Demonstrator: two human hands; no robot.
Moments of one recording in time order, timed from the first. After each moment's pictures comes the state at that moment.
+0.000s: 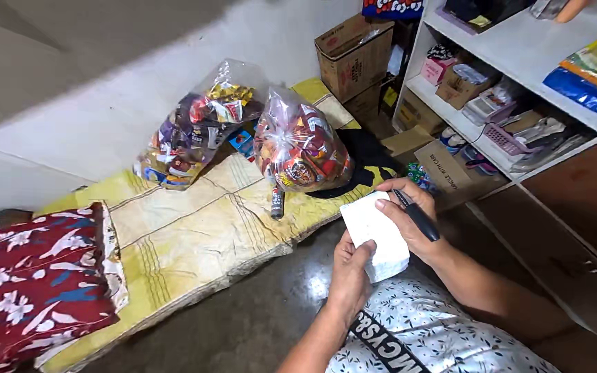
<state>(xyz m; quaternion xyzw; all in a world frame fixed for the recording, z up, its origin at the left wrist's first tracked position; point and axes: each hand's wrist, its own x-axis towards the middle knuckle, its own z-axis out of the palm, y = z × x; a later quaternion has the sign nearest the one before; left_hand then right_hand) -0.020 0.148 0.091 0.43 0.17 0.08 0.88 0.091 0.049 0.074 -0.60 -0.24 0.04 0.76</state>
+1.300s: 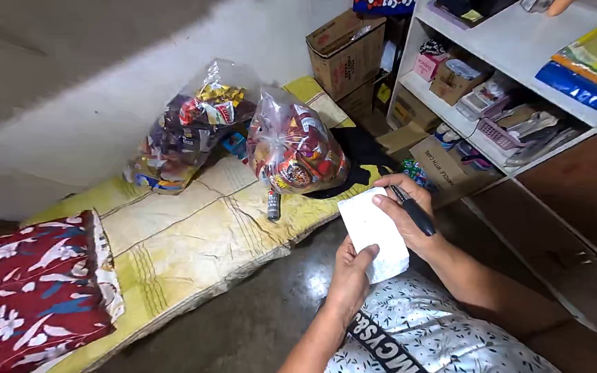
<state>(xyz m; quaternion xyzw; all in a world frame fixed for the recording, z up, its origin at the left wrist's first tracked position) -0.015 0.152 0.090 0.44 0.18 0.03 0.88 0.101 0.052 0.073 -0.62 -0.22 0.03 0.75</state>
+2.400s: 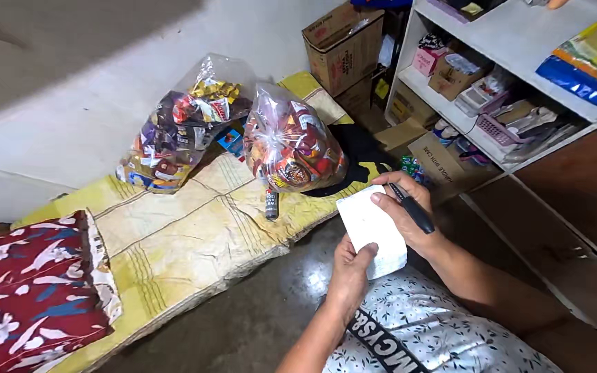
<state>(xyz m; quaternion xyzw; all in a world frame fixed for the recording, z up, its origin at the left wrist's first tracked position) -0.009 0.157 0.086 0.48 0.17 0.04 0.86 0.107 0.055 0.070 -0.63 -0.22 0.04 0.75</state>
